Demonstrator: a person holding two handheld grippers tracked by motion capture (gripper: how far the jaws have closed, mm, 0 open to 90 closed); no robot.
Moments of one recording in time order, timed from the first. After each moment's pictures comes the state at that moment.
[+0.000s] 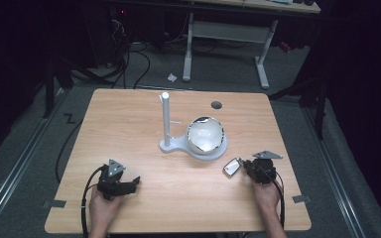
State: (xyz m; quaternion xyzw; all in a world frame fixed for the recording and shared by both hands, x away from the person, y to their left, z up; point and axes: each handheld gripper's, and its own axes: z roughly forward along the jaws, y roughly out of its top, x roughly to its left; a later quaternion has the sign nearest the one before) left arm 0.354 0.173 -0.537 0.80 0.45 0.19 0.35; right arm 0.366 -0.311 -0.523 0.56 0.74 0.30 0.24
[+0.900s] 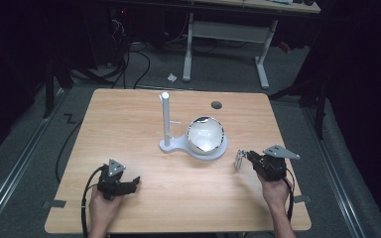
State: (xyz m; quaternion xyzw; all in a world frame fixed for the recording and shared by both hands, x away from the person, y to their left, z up) left arm 0.355 0.173 -0.537 0.80 0.45 0.19 0.35; right arm 0.343 -0.313 -0.461 0.50 0.73 0.39 0.27
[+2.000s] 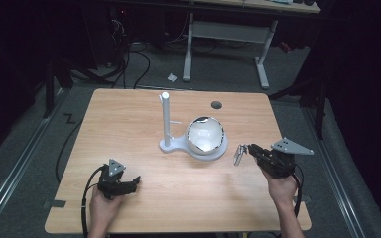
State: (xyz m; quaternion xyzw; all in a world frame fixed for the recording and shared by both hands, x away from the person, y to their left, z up) left arm 0.355 0.172 -0.537 0.79 0.45 0.19 0.35; right arm 0.333 -0.311 -0.413 0.46 0.73 0.44 0.26
